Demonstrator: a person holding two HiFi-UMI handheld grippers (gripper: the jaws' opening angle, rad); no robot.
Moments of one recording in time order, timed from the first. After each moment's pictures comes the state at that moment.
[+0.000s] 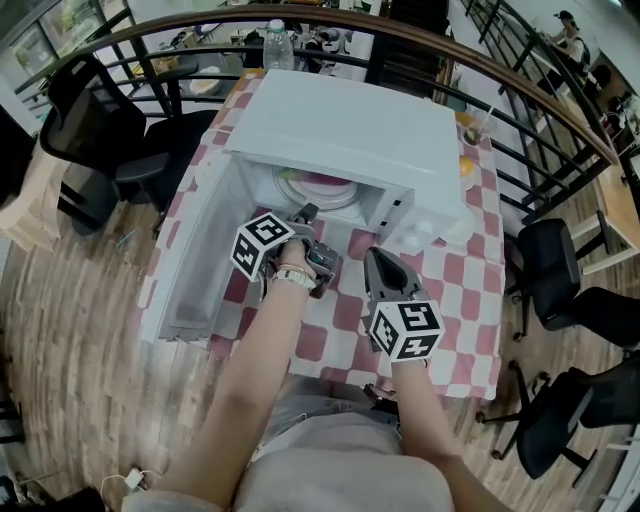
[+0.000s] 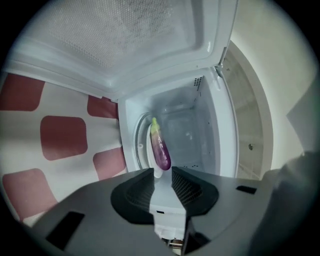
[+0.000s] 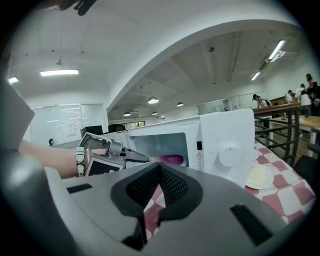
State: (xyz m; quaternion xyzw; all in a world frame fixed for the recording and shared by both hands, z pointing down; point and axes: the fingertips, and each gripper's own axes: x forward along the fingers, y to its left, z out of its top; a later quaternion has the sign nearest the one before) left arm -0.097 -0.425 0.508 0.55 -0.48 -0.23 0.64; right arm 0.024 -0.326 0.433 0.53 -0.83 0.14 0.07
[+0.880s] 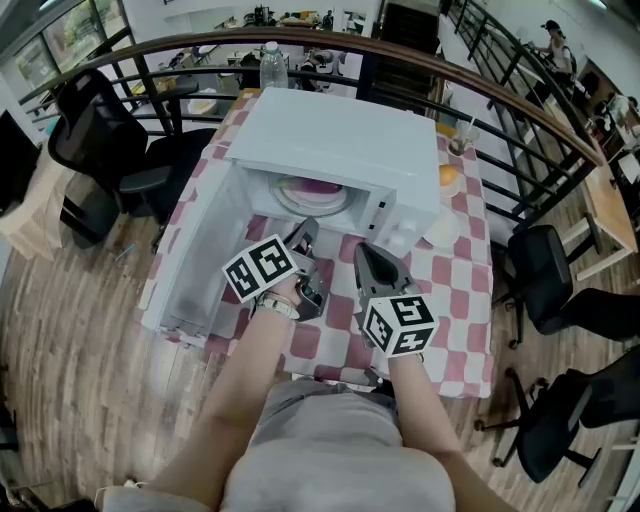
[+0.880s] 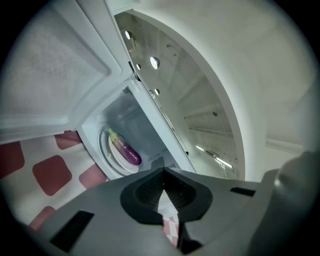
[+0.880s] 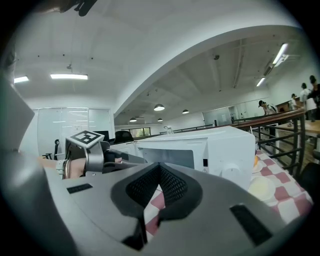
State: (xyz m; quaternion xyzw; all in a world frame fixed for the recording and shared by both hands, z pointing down) left arm -0.073 -0.374 0.425 0.75 -0.44 -0.17 0.46; right arm 0.019 -0.307 0.390 0.51 -0.85 0.10 0.04
